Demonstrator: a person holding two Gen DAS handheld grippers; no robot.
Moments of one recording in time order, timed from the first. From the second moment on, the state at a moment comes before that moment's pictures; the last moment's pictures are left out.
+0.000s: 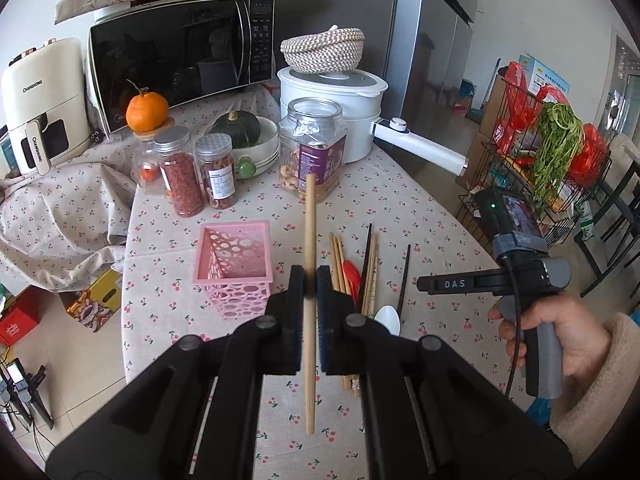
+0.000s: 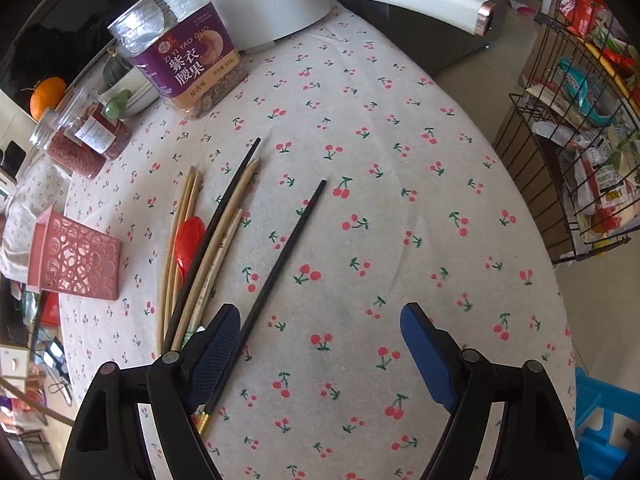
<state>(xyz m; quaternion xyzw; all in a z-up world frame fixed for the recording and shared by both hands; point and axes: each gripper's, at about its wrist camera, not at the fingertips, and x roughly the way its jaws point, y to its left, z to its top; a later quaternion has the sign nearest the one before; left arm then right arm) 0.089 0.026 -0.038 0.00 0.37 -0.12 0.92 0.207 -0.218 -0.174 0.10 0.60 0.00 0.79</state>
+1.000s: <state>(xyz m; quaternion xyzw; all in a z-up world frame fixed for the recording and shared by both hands) 0.074 0.071 -0.014 -0.04 0.33 -0.09 0.94 0.190 -0.220 -0.107 0.13 0.51 0.04 0.85</state>
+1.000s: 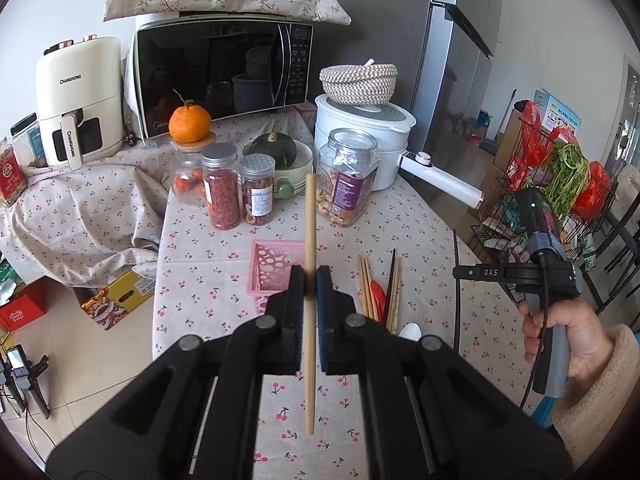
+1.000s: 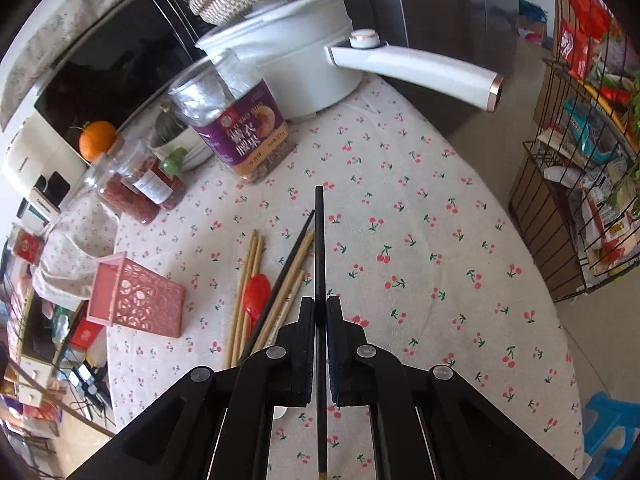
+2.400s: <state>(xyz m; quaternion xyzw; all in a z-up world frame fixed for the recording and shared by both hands) 0.202 0.121 -0.052 -0.12 0.30 -0.04 0.95 0.185 -0.092 0.038 0.15 0.31 0.21 0.91</state>
